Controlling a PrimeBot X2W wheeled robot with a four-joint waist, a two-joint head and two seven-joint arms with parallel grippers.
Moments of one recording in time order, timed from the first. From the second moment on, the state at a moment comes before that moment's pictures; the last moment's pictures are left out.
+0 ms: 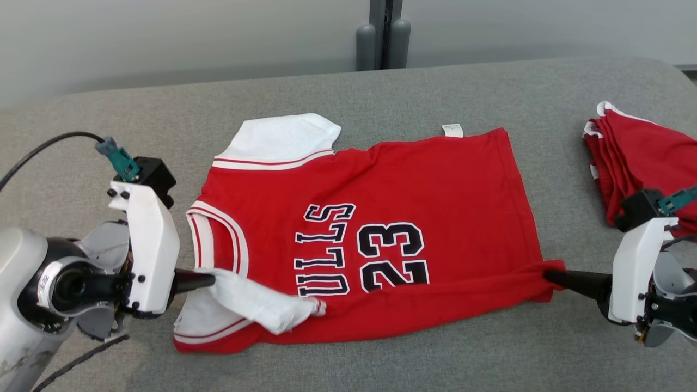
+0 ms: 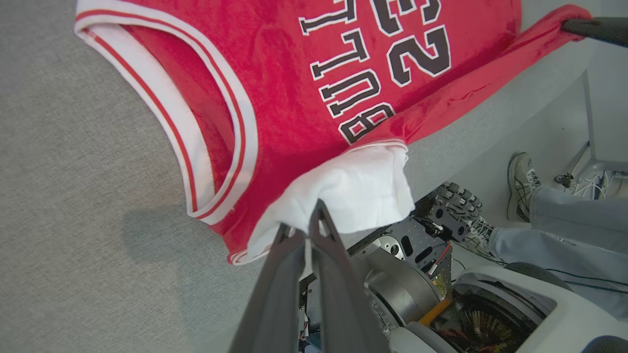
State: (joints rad) left arm -0.58 0.73 -0.63 -0.08 -1.27 0.15 1.19; right arm -0.71 -0.82 1.12 0.29 1.56 0.13 0.42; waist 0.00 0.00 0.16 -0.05
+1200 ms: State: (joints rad) left arm -0.75 0.59 -0.64 0.26 -1.17 0.04 1.04; right arm -0.77 -0.74 1.04 0.38 1.56 0.13 0.30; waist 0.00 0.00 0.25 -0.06
